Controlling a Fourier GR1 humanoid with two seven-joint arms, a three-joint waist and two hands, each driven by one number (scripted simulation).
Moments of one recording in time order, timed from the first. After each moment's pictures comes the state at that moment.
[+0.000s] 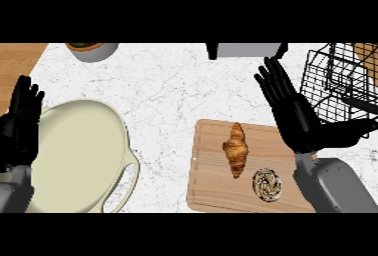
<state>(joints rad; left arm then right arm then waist) -0.14 0.51 -0.08 -1.49 0.35 0.42 -0.05 -0.35 -0.30 0.29 -1.56 -0.45 -0.17 -0.06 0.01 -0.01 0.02</state>
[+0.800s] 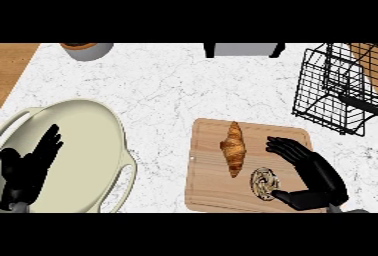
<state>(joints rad) 0.05 0.56 -0.17 -1.37 0.37 0.22 0.05 0.00 -0.43 0.28 -1.37 -0.47 0.29 -0.30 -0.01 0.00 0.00</state>
